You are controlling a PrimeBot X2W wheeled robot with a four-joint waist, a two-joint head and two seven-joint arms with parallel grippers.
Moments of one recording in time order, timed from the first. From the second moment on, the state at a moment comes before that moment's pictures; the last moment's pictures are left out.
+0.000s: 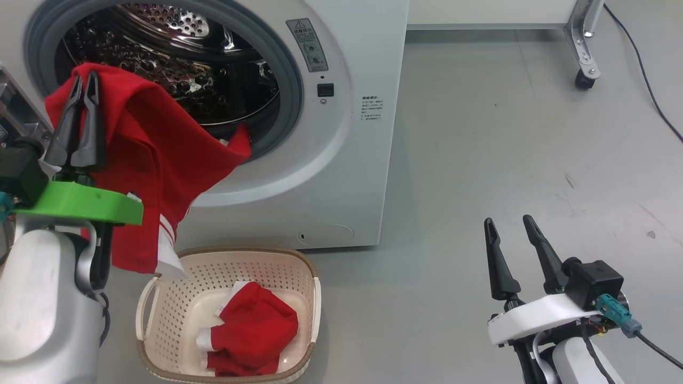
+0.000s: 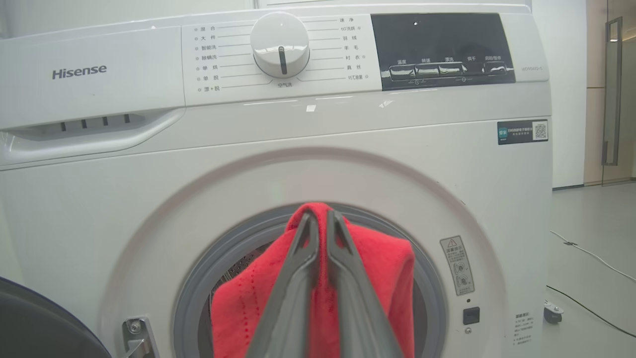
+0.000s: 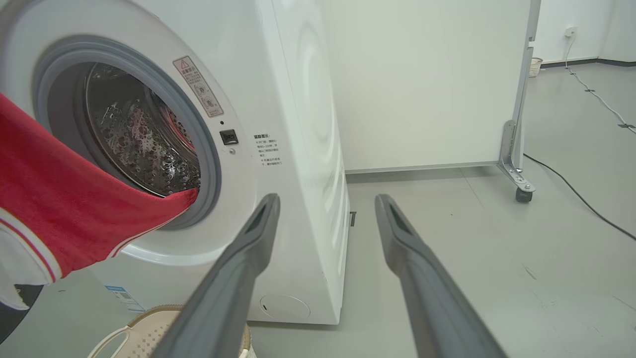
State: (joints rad) left arm -0.50 0.18 -0.09 0.29 -0.35 -0.10 -0.25; right arm -0.05 -0.06 0.22 0.17 0.37 0.10 -0.25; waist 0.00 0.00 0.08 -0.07
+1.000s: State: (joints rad) left arm -0.25 0.18 -0.15 0.16 -0.34 -0.09 -0.12; right arm -0.03 -0.06 0.21 0.15 0.35 0.11 -0.25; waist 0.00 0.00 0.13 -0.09
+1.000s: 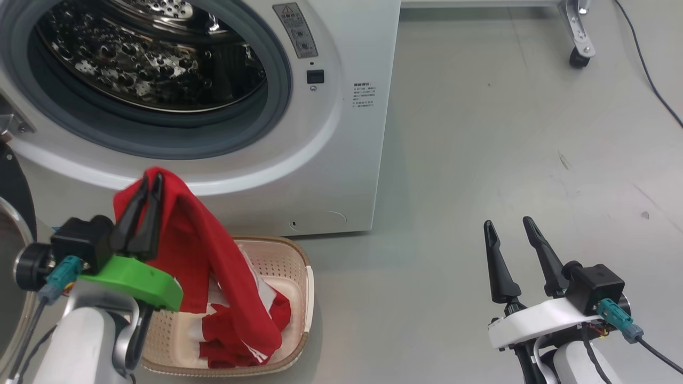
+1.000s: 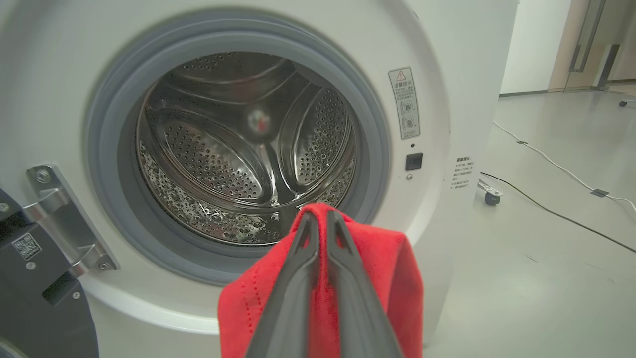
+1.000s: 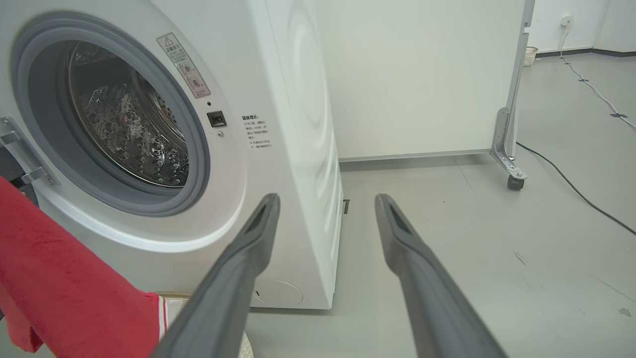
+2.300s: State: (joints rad) left arm -0.38 0.27 -0.21 0.57 -0.34 -0.12 0.03; right arm -0.16 -0.05 0.24 0.07 0.30 0.11 -0.25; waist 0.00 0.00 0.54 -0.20
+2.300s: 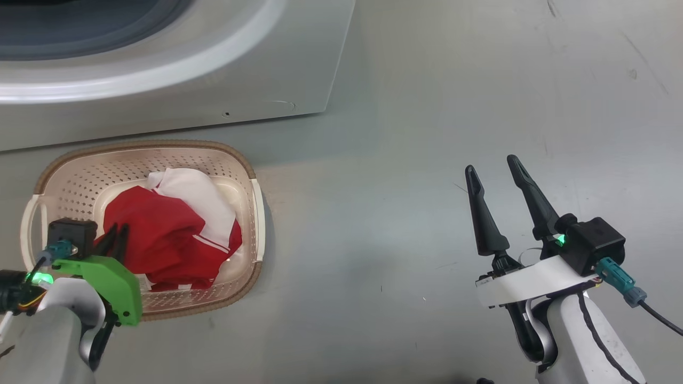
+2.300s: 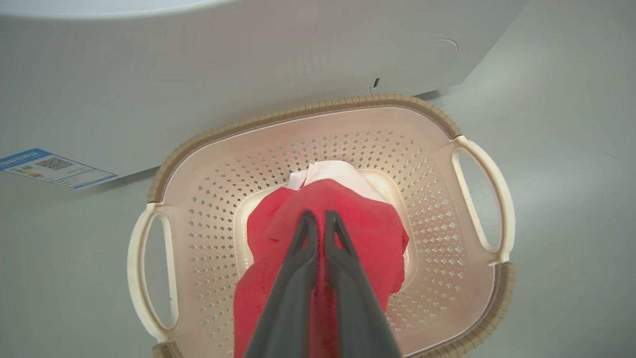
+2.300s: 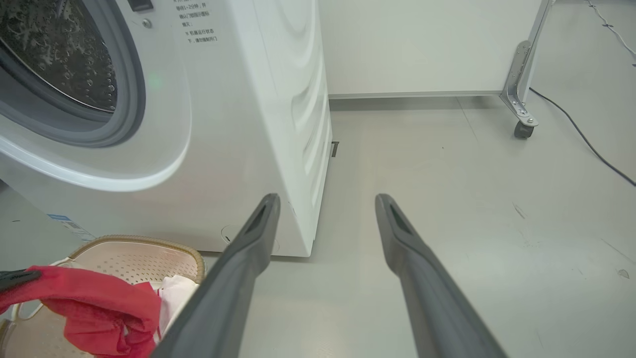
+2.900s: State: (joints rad) left arm -0.52 0.25 -0.22 0.78 -0.35 -0.12 0.02; right arm -0.20 -0.05 0.25 0.06 0.28 0.11 -0.25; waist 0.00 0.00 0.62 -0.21
